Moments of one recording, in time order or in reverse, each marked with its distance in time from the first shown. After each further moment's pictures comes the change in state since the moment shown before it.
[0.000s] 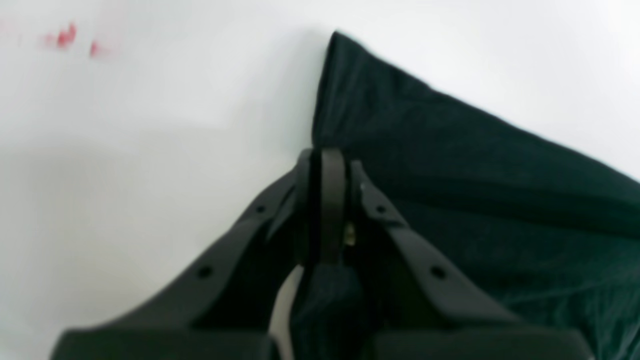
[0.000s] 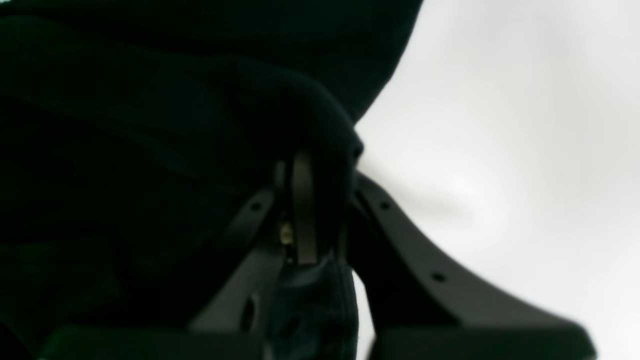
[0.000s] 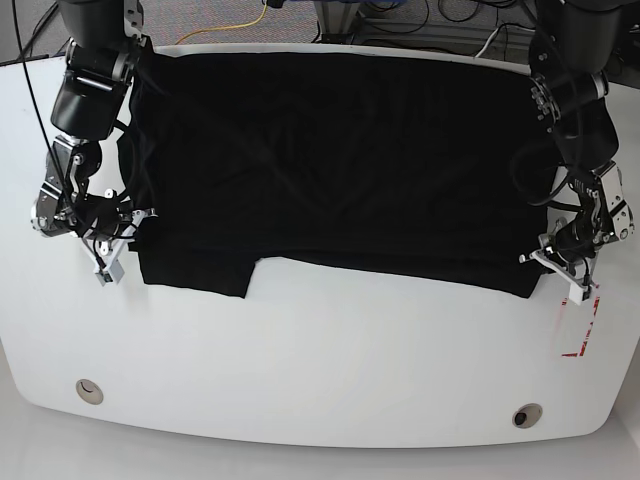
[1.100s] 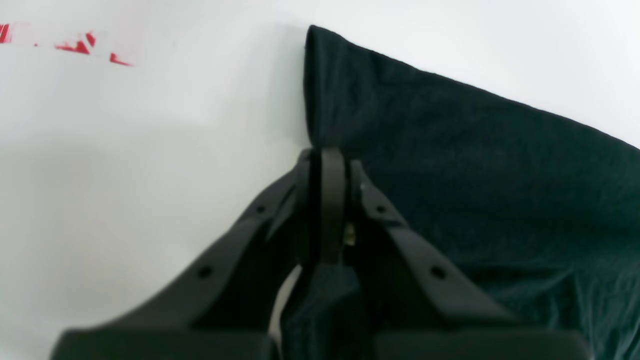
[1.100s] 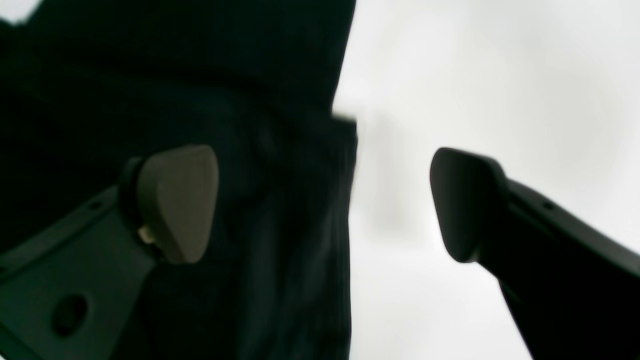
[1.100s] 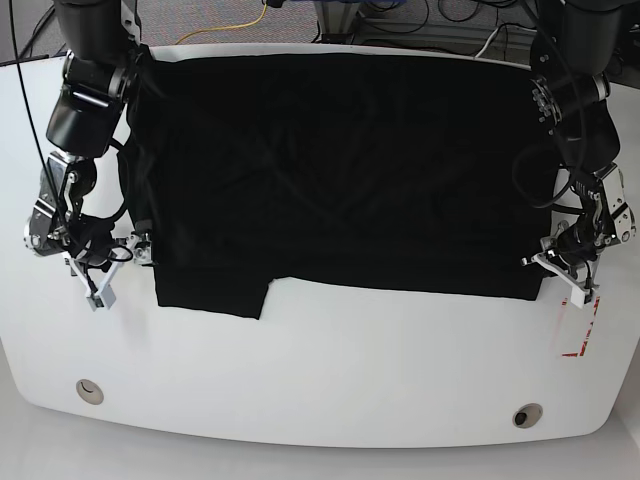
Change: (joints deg) left arm -0.4 -0.1 0.0 0.0 0.1 -0.2 -0.2; right arm 5.7 -0.1 0.5 -1.1 -1.1 0.0 1.9
